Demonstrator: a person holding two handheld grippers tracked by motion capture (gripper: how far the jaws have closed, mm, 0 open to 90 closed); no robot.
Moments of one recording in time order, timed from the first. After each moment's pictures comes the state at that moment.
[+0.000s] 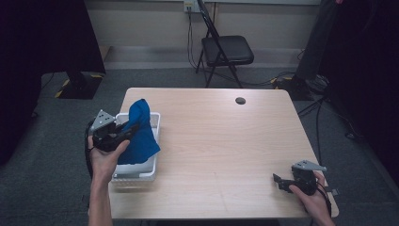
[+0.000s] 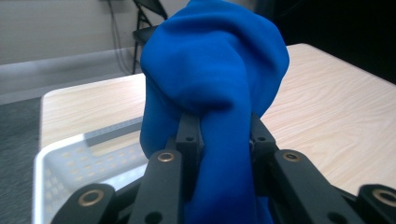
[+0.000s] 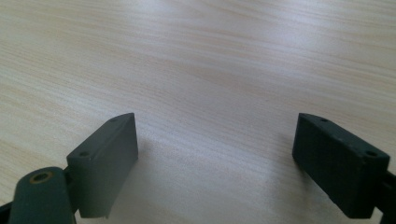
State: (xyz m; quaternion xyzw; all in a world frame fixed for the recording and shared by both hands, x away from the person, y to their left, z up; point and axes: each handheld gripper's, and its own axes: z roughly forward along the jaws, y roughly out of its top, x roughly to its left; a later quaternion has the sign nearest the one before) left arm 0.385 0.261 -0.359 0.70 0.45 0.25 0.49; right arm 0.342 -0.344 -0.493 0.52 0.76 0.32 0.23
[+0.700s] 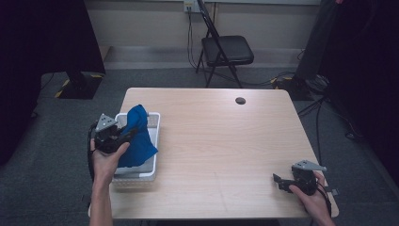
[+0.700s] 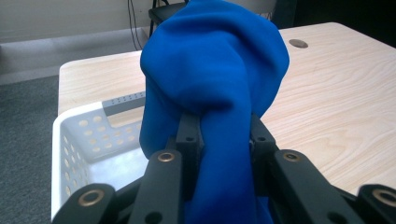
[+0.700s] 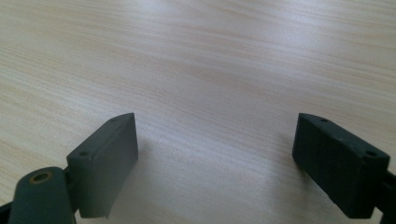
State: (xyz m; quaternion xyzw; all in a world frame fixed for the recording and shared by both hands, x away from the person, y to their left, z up) left arm 0.396 0.266 -0.385 0.70 0.48 0.25 0.46; right arm 0.342 -0.344 -0.493 0.52 0.76 0.32 0.23
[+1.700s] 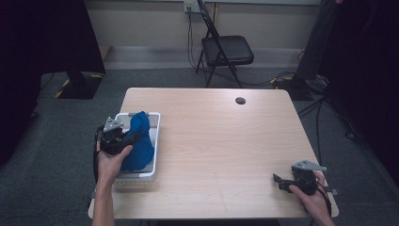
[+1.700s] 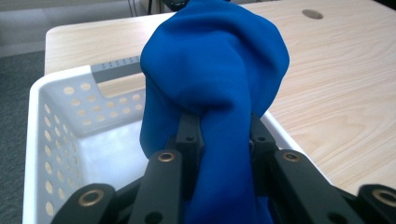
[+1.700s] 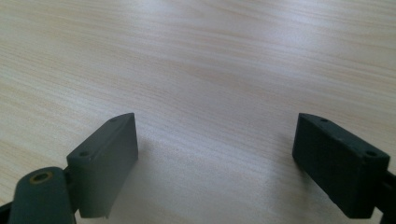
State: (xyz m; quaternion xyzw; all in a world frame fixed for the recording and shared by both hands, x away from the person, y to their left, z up) left arm 0.409 0.263 -0.411 0.72 0.50 0.23 0.42; right arm 0.342 -0.344 -0.493 0.52 0.76 0.32 0.23
